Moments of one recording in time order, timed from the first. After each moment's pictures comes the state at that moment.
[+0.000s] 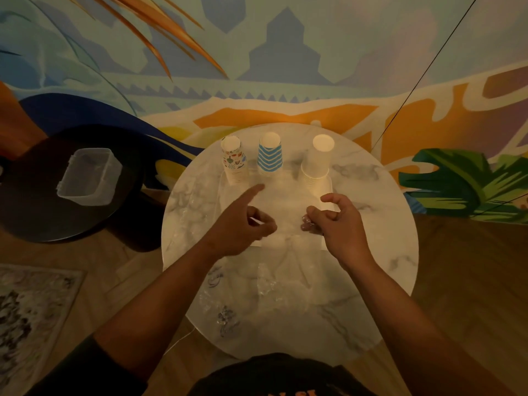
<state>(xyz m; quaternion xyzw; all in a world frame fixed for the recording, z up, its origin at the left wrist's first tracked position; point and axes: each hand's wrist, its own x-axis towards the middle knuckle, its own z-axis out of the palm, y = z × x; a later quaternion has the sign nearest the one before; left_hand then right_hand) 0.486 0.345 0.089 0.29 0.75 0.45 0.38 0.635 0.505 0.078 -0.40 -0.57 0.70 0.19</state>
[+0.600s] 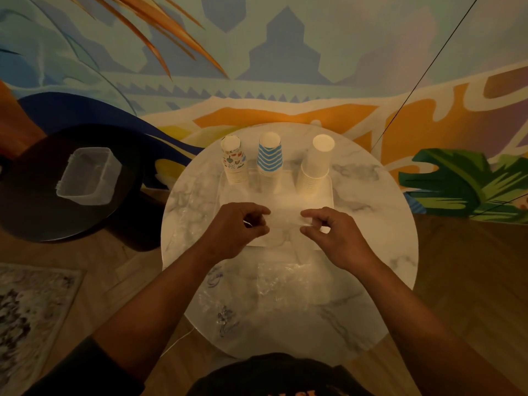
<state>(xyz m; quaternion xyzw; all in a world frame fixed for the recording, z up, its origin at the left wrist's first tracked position) 0.479 0.338 0.068 0.36 0.78 0.42 0.28 0.650 0.519 0.062 -0.28 -0.82 0.49 0.08</state>
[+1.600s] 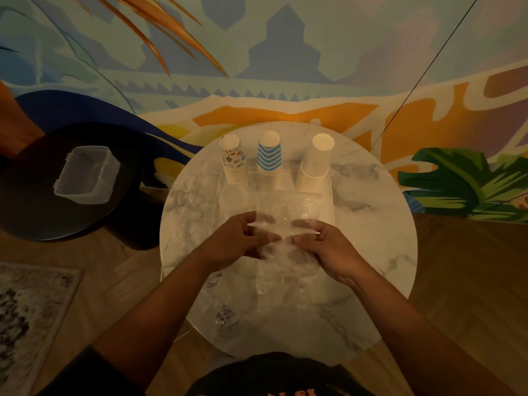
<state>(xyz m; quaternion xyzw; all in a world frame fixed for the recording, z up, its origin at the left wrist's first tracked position) 0.497 0.332 0.073 0.17 0.62 0.55 0.54 0.651 0.499 0.041 -0.31 -0.51 0.80 0.01</state>
